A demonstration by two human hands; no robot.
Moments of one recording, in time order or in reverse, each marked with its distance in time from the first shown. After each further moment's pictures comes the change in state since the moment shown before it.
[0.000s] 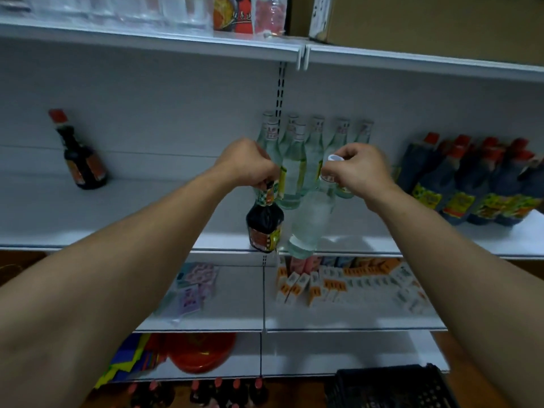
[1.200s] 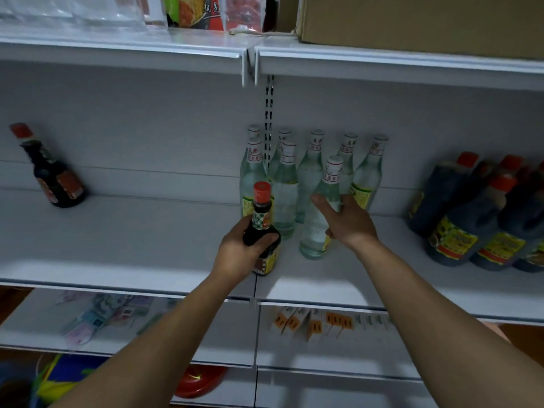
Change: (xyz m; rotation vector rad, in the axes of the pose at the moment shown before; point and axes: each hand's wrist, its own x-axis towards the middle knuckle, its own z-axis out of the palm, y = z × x) left_hand 0.041 -0.074 0.137 -0.497 0.193 -0.076; right_hand 0.101 0.117 0.043 -0.025 -0.220 0.168
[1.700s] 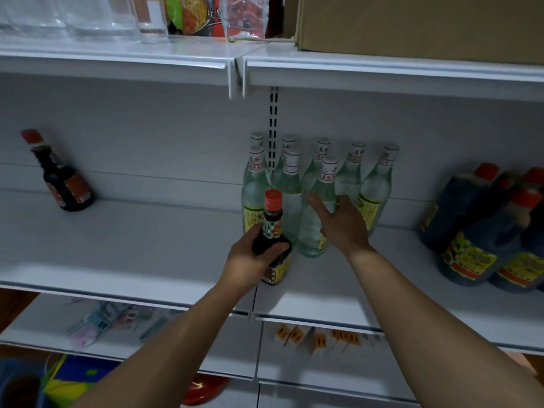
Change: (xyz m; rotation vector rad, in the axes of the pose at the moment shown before) left_hand 0.010 0.000 0.017 -0.043 -0.032 -0.022; right_hand 0.039 0.002 0.024 0.085 0.034 -0.057
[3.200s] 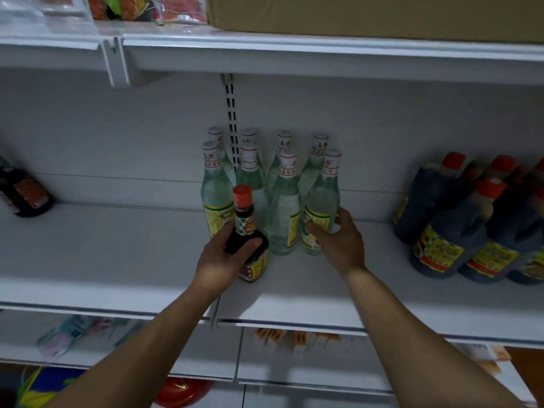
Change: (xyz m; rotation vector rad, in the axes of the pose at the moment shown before) left_hand 0.009 -0.003 0.030 0.066 0.050 -0.003; right_hand -0.003 0.072 -0.038 0.171 0.118 0.017
